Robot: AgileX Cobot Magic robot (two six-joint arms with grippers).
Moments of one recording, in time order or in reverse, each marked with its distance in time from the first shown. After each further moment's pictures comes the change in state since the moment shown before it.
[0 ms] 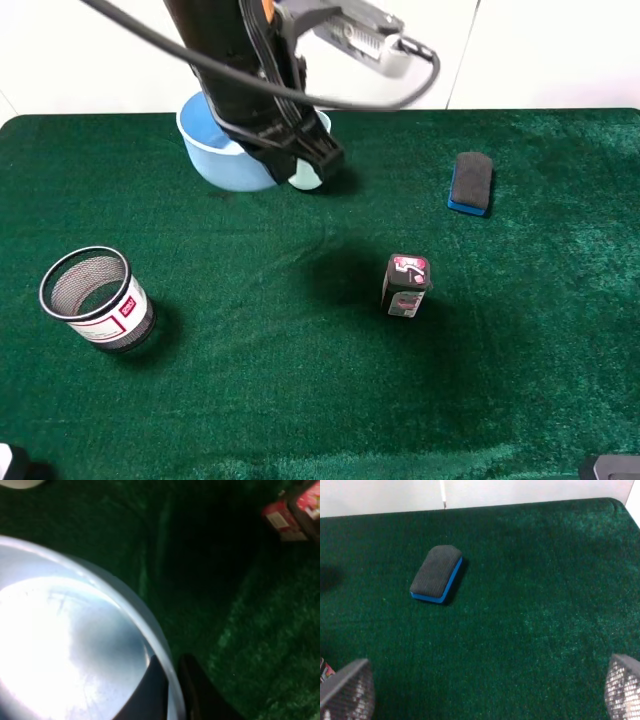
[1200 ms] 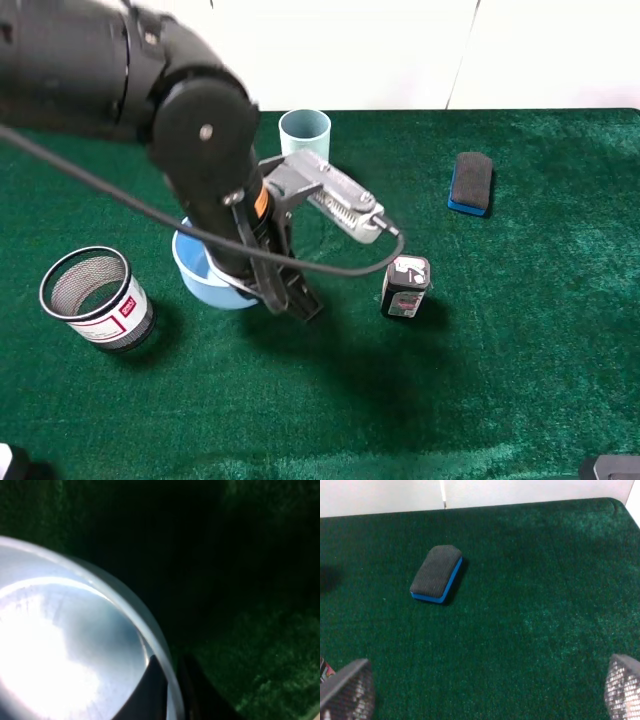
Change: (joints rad) left arm -0.114 -0.001 0.411 -0.005 -0.302 -0.154; right arm 0.000 0.000 0.000 0.000 0.000 0.000
